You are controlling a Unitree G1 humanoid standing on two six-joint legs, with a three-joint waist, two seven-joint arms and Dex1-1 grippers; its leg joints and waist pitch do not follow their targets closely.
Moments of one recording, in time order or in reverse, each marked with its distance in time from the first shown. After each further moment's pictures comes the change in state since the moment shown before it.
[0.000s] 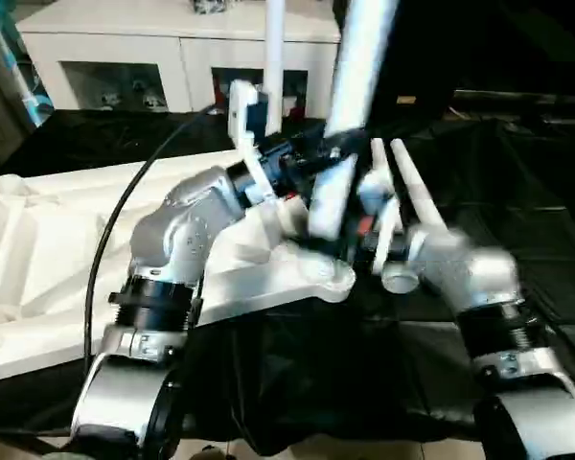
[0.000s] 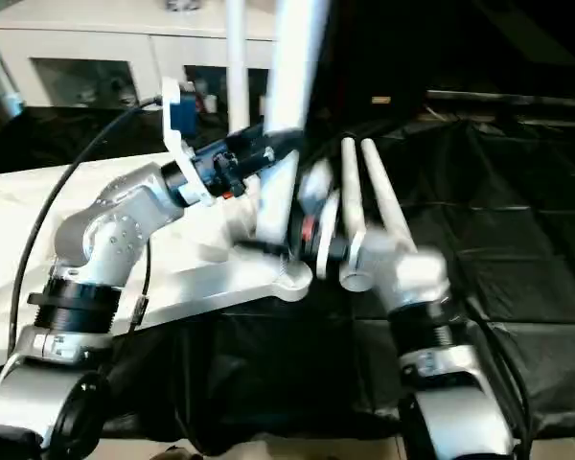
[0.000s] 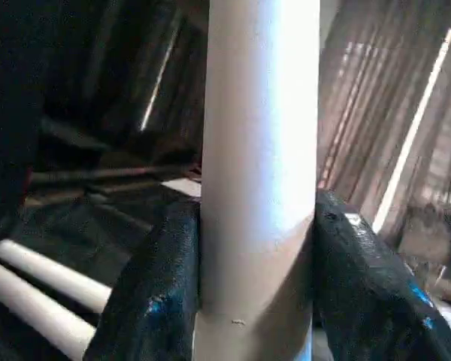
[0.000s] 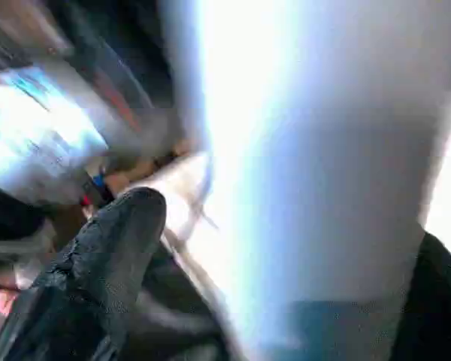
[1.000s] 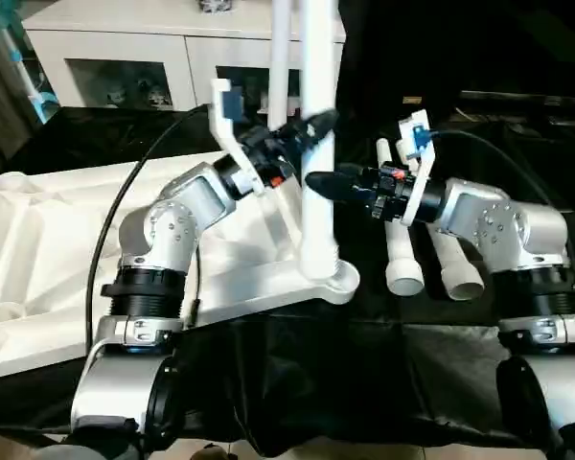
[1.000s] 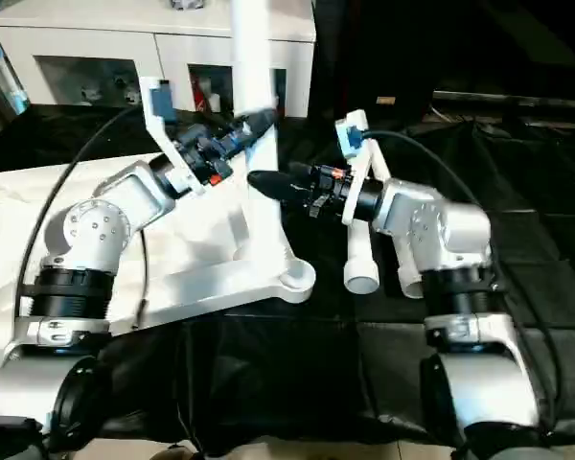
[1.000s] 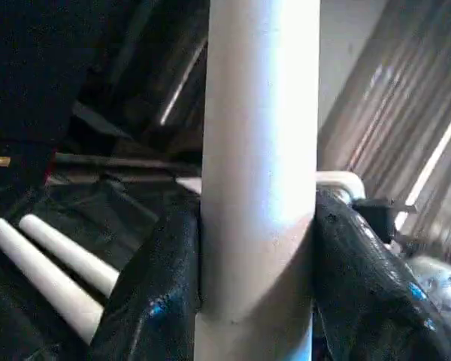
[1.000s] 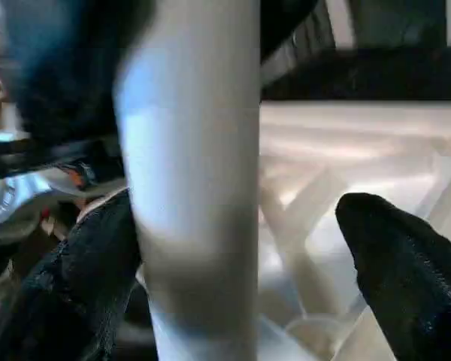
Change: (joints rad) left arm -0.045 0.005 0.024 0.035 -0.034 0.088 0.077; right arm -0.118 -0.095 0.002 0.036 0.003 0.202 -0.161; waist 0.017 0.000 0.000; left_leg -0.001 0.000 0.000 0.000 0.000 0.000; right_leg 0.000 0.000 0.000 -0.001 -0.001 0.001
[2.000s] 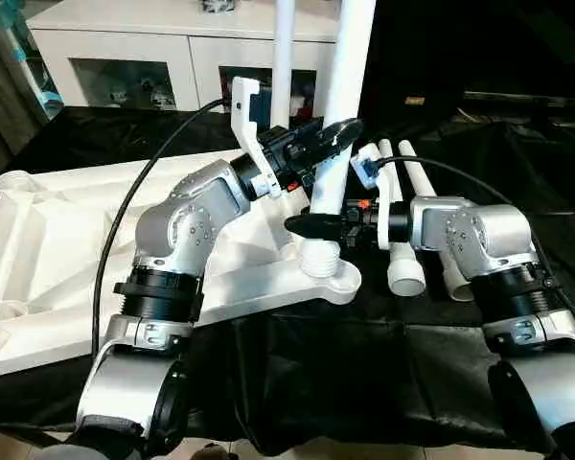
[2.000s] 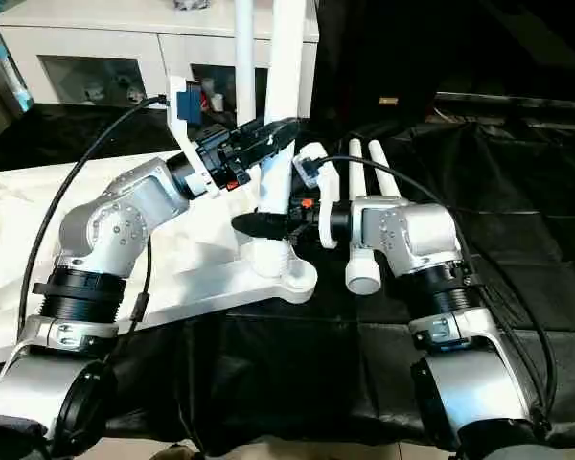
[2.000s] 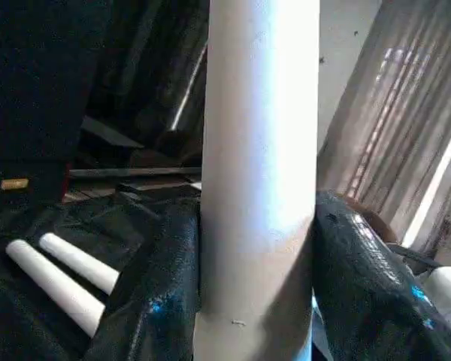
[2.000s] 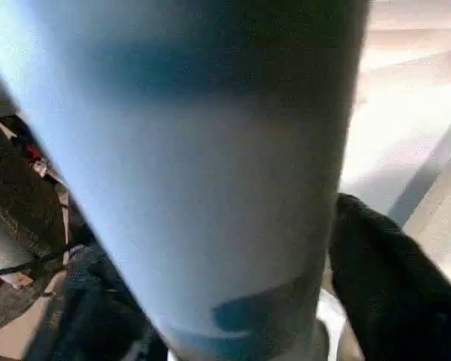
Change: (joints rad) left arm 0.000 -0.012 -0.025 -0.004 0.059 -0.091 0.008; right arm 0.003 0.025 0.128 0.013 -0.074 0.034 -0.023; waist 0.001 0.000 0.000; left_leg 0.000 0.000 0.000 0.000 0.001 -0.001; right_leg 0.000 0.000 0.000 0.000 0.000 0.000
